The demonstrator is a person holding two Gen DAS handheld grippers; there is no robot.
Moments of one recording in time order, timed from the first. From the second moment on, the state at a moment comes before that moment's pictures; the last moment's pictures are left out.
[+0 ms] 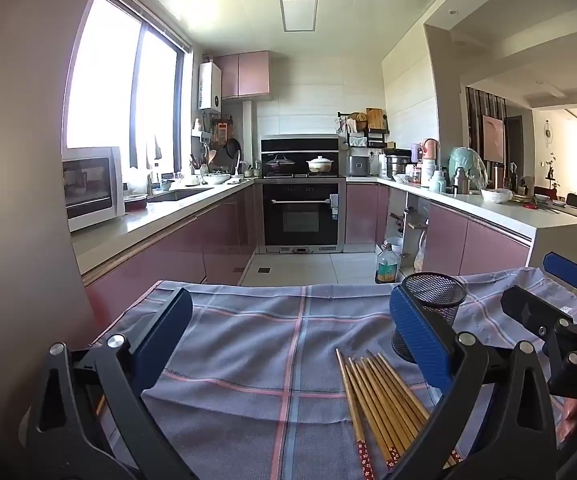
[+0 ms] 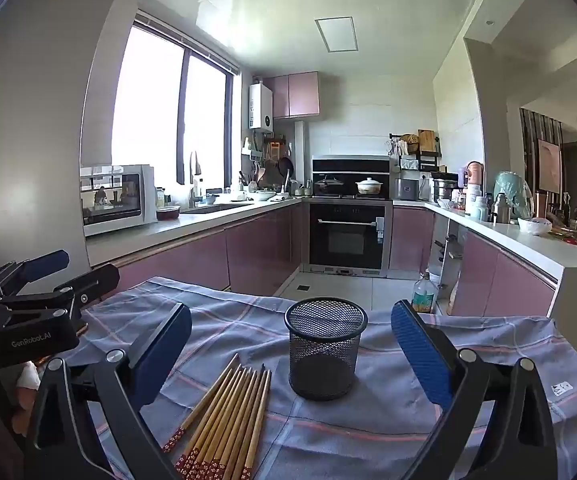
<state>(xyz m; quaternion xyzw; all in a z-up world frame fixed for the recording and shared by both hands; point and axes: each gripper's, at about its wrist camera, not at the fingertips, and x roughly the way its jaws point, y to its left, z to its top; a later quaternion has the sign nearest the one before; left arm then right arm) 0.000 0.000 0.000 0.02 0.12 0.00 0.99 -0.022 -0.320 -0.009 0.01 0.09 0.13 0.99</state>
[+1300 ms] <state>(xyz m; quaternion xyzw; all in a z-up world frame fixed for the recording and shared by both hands) 0.001 -0.006 -0.002 0.02 0.11 0.00 0.99 -0.020 -0.324 -0.009 0.01 0.10 0.13 0.99</state>
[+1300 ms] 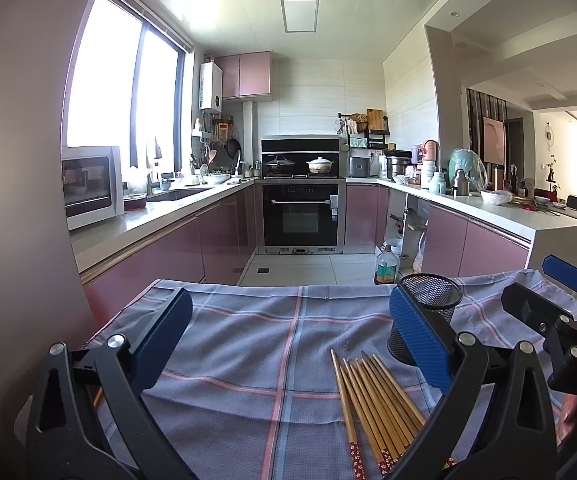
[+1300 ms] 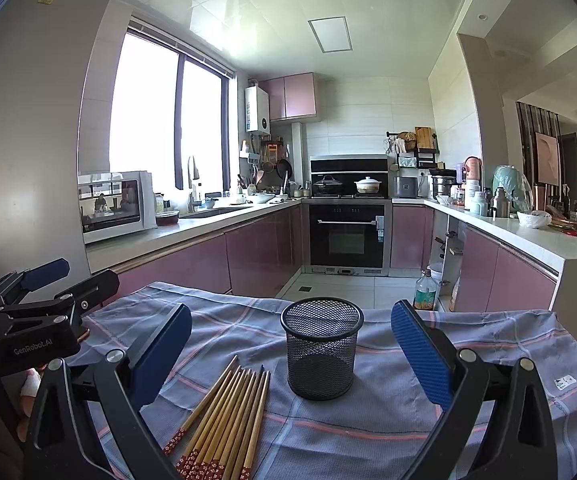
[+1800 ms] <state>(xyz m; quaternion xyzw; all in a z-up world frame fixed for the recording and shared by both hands) 0.001 -0.007 -0.002 0.02 0.11 0.00 0.99 -0.019 -0.327 -0.011 0.02 0.10 0.13 0.99</state>
